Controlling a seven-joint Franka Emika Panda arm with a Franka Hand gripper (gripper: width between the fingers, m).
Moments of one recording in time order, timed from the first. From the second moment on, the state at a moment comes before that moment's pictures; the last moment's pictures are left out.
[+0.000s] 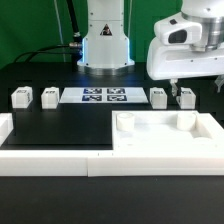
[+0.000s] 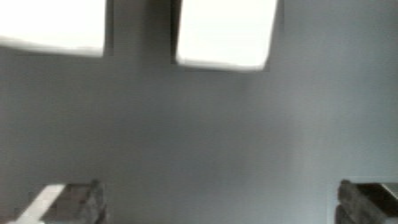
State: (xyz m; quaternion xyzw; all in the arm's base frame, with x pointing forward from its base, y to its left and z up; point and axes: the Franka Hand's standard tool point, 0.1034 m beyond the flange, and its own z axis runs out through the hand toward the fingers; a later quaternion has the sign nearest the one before) arm 0.426 0.165 0.041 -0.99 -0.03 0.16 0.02
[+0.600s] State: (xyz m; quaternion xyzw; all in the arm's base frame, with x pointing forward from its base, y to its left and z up) arm 0.398 0.160 0.035 -0.94 -0.04 0.35 0.00
